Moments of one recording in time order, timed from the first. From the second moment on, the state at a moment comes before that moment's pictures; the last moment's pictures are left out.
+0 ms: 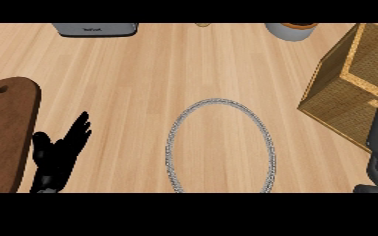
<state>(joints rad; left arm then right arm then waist) 0.11 0.26 -0.05 -1.50 0.13 0.05 0.23 -0.92 -0.27 -0.39 -1.50 1.19 -0.01 0.99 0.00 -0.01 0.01</state>
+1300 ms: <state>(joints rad) 0.12 0.25 -0.03 -1.51 0.11 0.04 0.23 -0.56 -0.36 -0.53 -1.46 1.03 -0.15 0.79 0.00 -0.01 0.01</state>
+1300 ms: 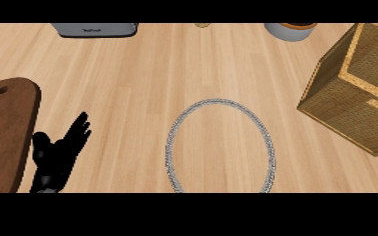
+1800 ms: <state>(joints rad) 0.11 0.25 -0.01 -1.50 0.11 0.03 0.23 -0.49 -0.40 -0.61 -1.61 0.93 -0.16 0.79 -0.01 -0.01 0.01</state>
